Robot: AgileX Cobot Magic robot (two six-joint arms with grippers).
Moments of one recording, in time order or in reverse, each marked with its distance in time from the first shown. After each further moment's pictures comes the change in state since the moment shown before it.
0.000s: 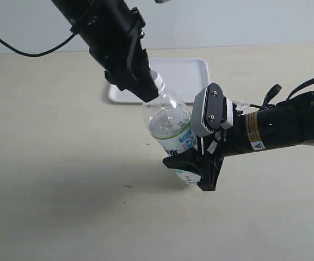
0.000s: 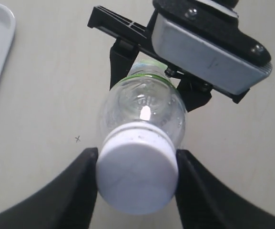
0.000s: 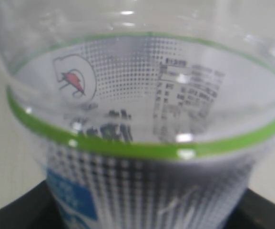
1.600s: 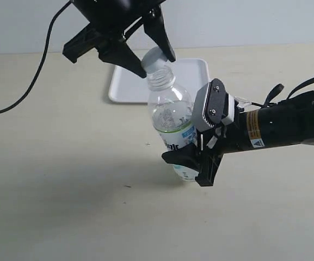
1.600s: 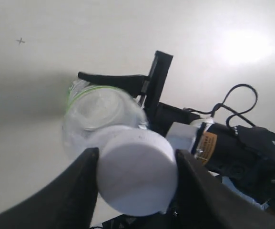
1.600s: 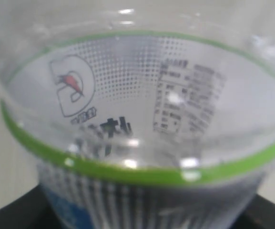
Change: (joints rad) left arm 0.000 -0.005 -0.070 -0.041 -0.026 -1.407; right arm 0.000 0.000 0.000 0.041 -0.014 0.001
